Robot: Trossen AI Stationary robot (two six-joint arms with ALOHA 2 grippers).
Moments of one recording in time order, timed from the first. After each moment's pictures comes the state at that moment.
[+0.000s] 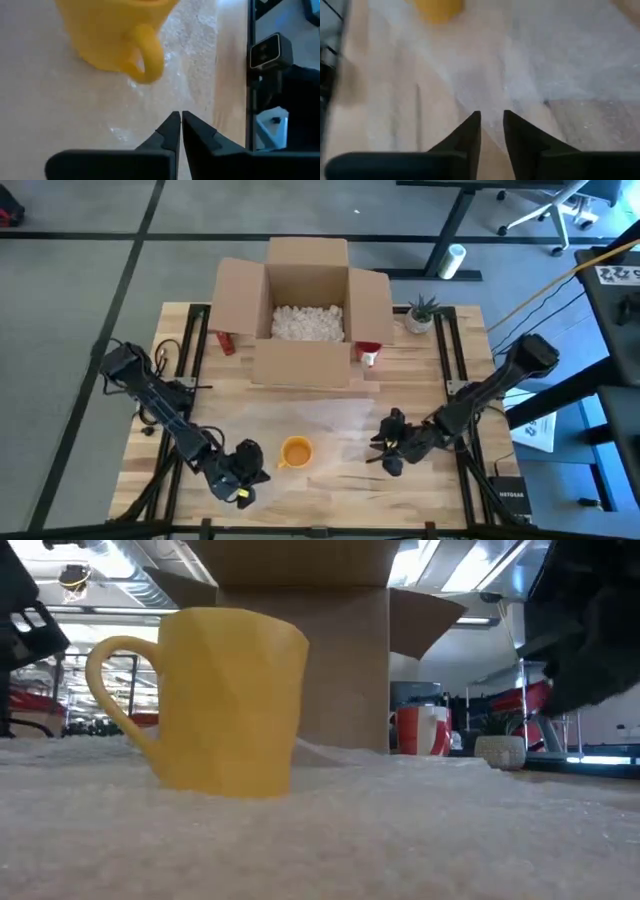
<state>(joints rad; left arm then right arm) -0.82 1.54 0.78 -0.08 -0.46 -1.02 0.63 1.42 0.59 -0.06 0.38 0.79</state>
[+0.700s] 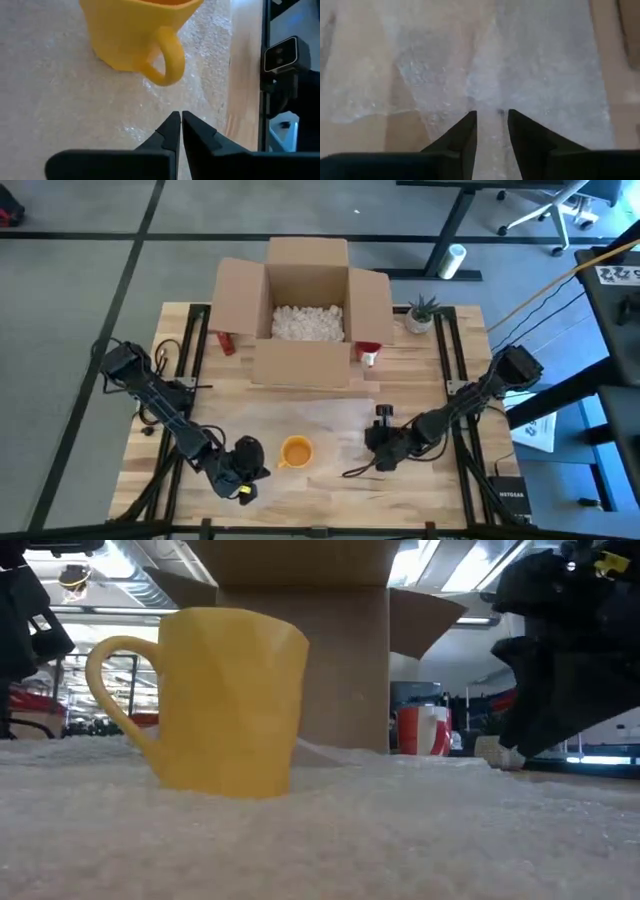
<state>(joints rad) -0.82 1.54 0.78 -0.11 -0.48 -1.05 0.58 1.60 0.80 -0.38 0.46 0.36</state>
